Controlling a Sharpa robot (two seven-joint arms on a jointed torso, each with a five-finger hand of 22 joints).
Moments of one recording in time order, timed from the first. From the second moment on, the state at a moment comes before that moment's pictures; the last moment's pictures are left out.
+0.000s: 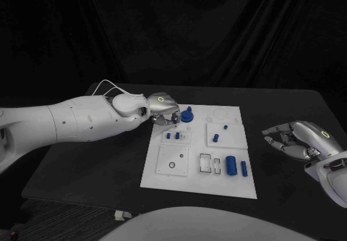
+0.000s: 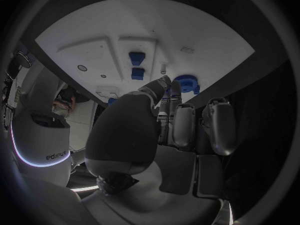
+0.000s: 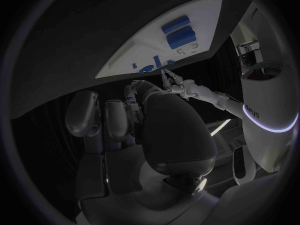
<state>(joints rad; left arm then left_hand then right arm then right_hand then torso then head) 1.24 -0.77 -0.22 1.29 -1.87 -0.34 0.23 1.39 -0.08 0.37 0.04 0.17 1.10 0.00 0.14 0.32 1.16 -0.02 0.21 0.25 1.44 -0.08 1.33 1.17 0.07 1.44 0.05 1.30 1.31 1.15 -1.13 -0.25 1.66 -1.44 -0.69 0.11 1.41 -0.07 0.30 0.18 0.48 1.05 0.10 0.07 0.09 1.45 0.01 1.15 1.41 1.47 -0.06 1.22 1.12 0.09 1.45 0.04 1.07 1.31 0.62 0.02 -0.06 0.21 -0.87</state>
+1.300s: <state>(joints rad) 1.22 -0.75 -0.22 1.27 -1.87 -0.31 0.21 1.39 -0.08 0.38 0.03 0.17 1.10 0.01 0.12 0.32 1.18 -0.02 0.20 0.24 1.44 -0.08 1.33 1.16 0.07 1.44 0.05 1.30 1.31 1.15 -1.13 -0.25 1.66 -1.44 -0.69 0.10 1.41 -0.07 0.30 0.18 0.48 1.05 0.10 0.07 0.09 1.45 0.01 1.15 1.41 1.47 -0.06 1.22 1.12 0.09 1.45 0.04 1.07 1.31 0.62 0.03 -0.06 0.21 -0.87</state>
